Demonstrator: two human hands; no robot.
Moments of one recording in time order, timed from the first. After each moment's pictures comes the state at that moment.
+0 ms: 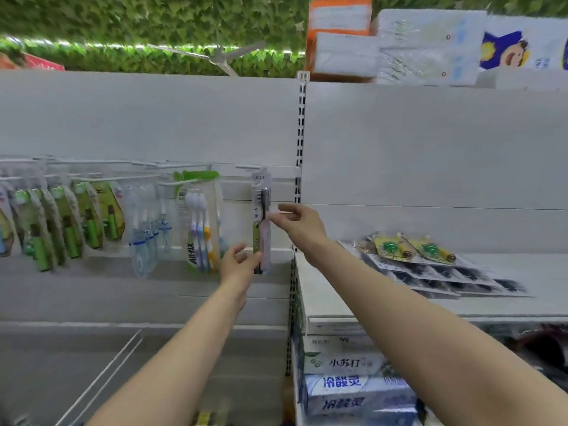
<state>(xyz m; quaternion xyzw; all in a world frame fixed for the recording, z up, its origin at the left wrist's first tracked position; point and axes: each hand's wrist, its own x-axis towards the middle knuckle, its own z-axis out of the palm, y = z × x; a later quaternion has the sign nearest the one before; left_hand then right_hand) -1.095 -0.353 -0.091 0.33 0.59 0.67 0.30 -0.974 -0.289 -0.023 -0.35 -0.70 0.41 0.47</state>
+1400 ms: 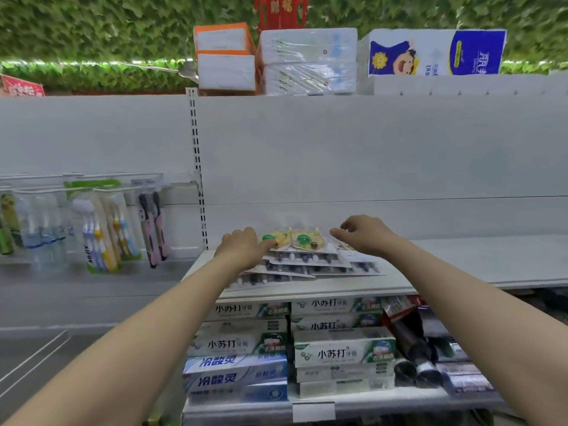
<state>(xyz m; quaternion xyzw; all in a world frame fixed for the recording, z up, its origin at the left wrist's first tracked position) -0.834 -0.316 -0.028 0.58 0.79 0.19 -0.01 -0.577 -0.245 -0.004 -0.54 -0.81 0.08 0.22</state>
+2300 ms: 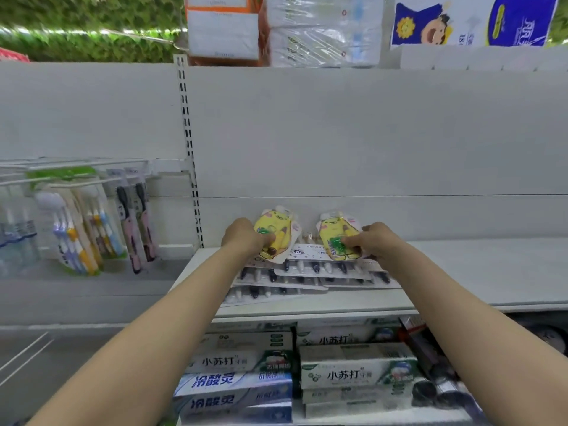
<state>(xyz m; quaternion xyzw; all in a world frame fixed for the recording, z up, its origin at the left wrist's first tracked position) -0.855 -0.244 -0.027 0.48 0.76 0.41 0.15 -0.612 -0.158 -0.034 -0.58 -0.60 0.41 0.38</state>
